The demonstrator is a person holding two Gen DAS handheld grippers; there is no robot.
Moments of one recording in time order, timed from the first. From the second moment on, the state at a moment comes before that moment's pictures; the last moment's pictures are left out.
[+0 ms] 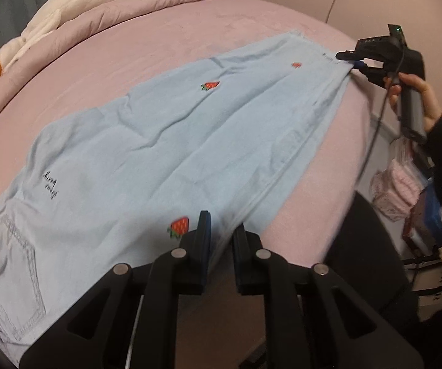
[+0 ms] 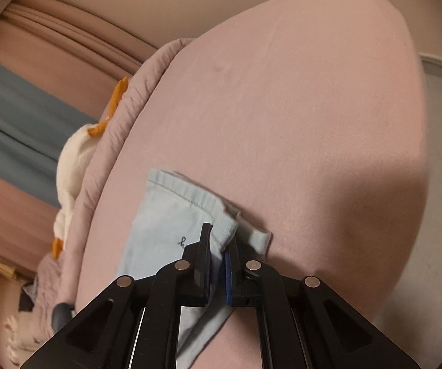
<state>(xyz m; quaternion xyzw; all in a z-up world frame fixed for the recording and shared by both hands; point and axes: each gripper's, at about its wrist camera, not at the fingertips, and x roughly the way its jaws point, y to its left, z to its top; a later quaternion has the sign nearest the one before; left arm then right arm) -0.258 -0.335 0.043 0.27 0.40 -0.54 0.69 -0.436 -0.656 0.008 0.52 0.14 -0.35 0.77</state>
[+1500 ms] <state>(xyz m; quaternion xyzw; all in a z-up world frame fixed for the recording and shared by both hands) -0.112 -0.079 0.023 0.04 0.49 -0.39 0.78 -0.027 -0.389 0.023 0.11 0.59 0.12 0.79</state>
